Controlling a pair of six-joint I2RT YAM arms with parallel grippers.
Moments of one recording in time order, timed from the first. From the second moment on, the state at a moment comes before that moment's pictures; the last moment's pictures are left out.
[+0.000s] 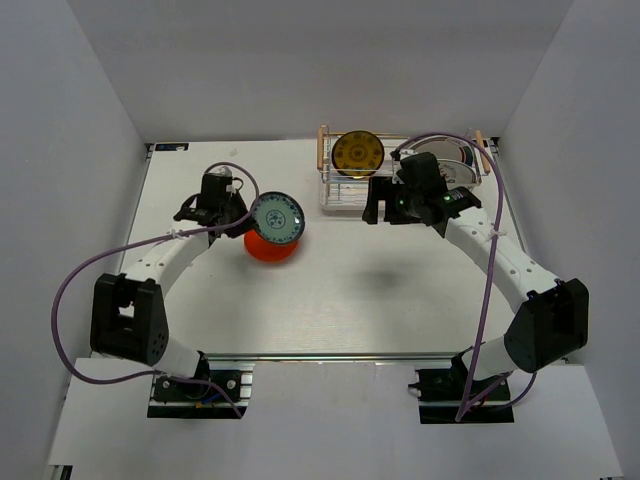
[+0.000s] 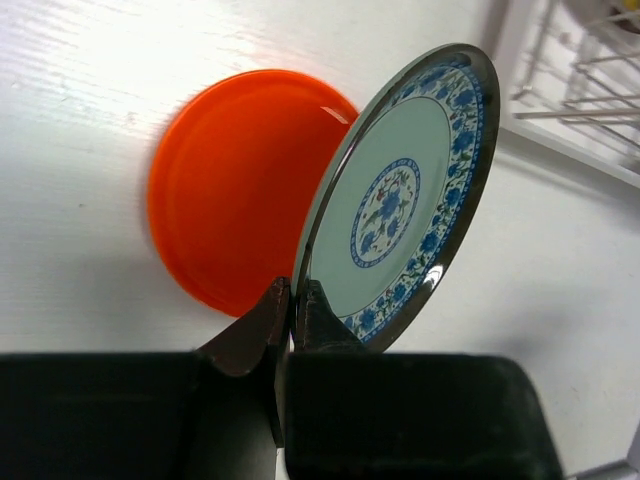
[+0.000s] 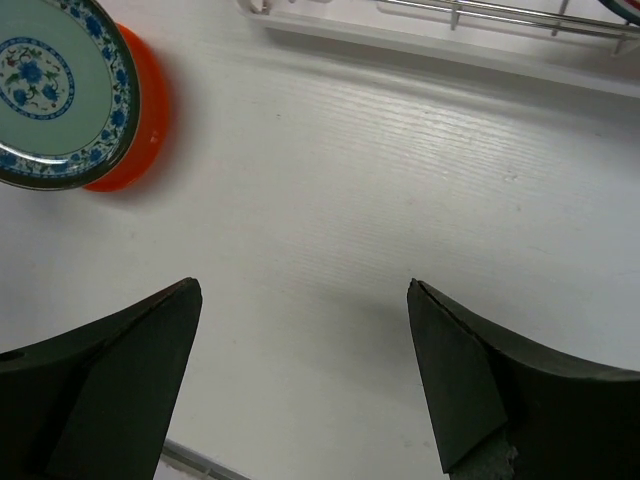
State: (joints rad) left arm -0.23 1.47 1.03 -0.35 0.08 -0.62; right arm 0.47 1.44 1.27 -0.59 -0.09 0.33
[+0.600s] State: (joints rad) left arm -0.22 1.60 1.06 -0.43 -0.03 -0.66; right arm 0.47 1.44 1.27 -0.62 0.00 0.31
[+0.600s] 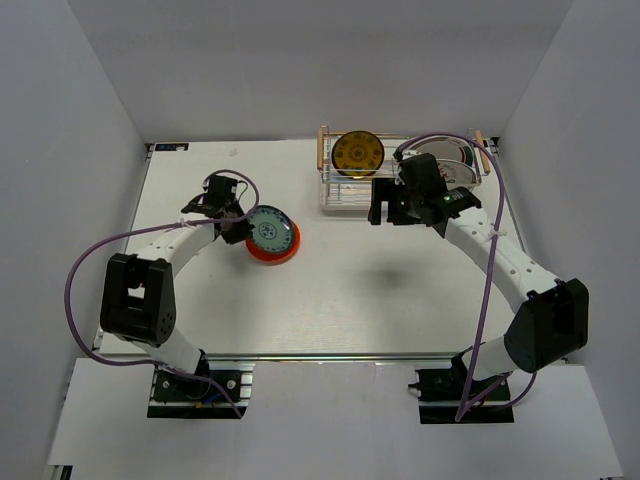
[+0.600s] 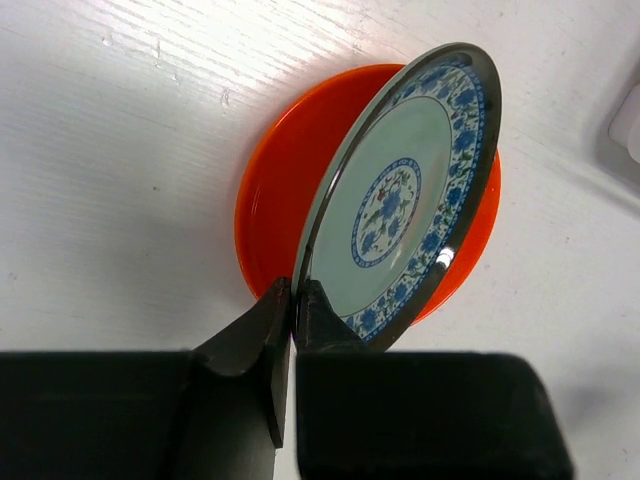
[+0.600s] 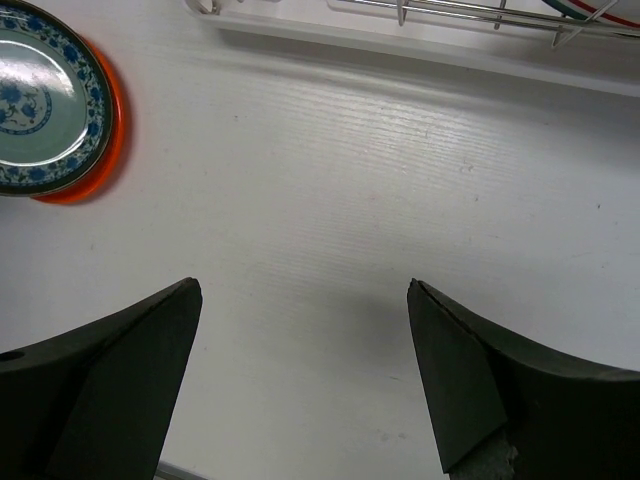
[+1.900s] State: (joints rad) left arm -0.22 1.21 1.15 -0.41 -0.14 -0.52; right arm 0.44 1.83 1.73 -0.40 0.19 -0.29
